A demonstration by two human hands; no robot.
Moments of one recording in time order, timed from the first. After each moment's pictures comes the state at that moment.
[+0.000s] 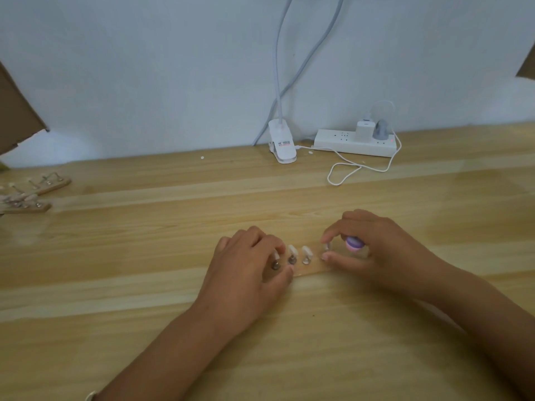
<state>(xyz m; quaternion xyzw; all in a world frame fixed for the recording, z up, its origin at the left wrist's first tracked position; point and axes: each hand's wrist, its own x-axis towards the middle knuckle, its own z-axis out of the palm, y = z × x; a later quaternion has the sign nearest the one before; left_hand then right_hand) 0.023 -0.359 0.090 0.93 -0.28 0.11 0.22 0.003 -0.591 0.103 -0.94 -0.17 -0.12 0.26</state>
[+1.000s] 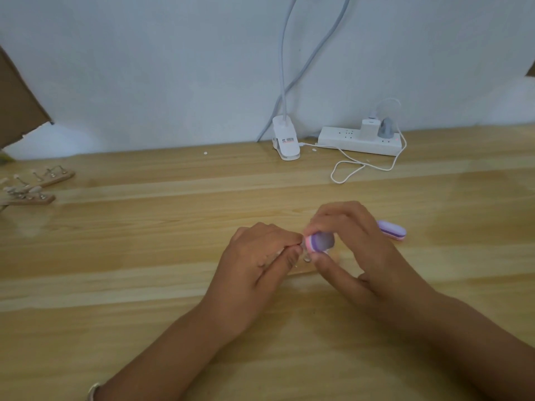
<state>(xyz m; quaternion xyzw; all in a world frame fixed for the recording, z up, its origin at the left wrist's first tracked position) 0.017 -0.365 0.094 0.81 -0.37 0.19 0.41 -0.022 -0.557 0.104 -0.87 -0.28 -0.25 0.31</state>
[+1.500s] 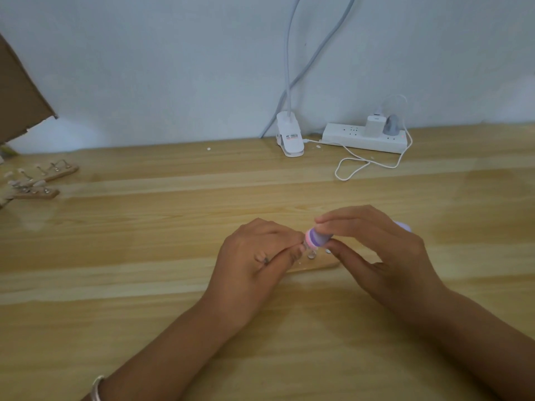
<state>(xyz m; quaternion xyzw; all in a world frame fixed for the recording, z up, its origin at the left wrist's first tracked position) 0.018 -0.363 0.094 0.81 -0.35 0.19 0.43 -0.012 -0.564 0.095 -0.83 -0.29 -0.38 0.29</state>
